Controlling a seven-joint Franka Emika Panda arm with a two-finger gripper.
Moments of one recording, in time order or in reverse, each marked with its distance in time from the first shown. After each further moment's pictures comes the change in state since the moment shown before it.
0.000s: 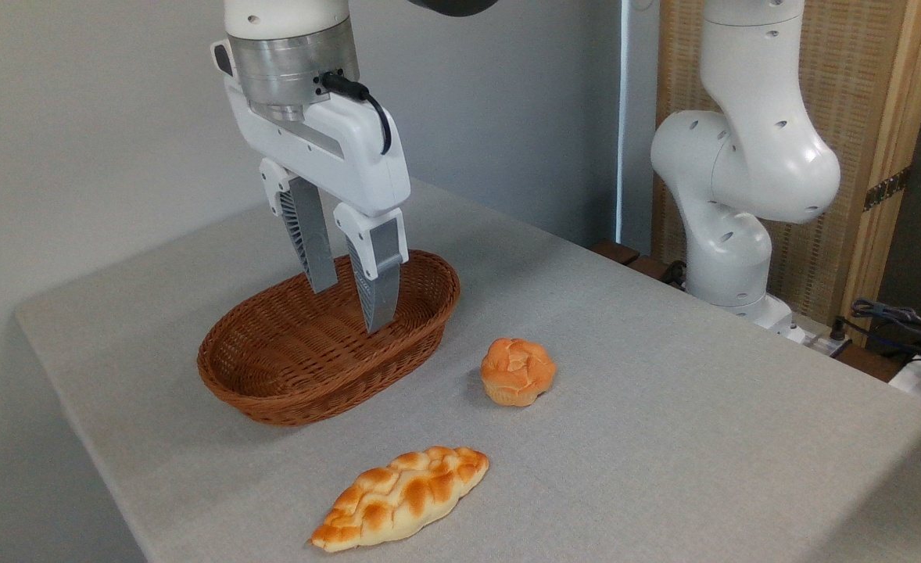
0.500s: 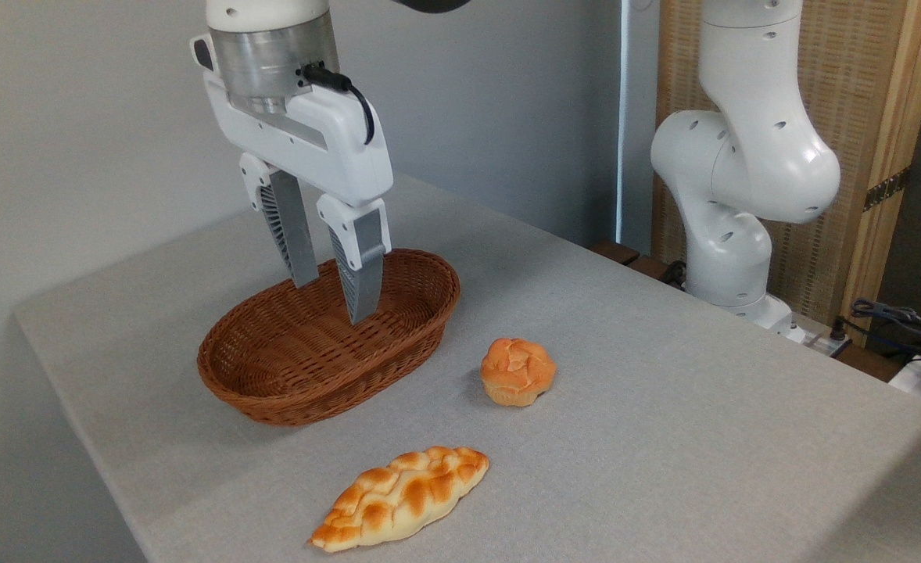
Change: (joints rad) arm 0.000 0.019 -0.032 0.022 0.000 0.000 -0.076
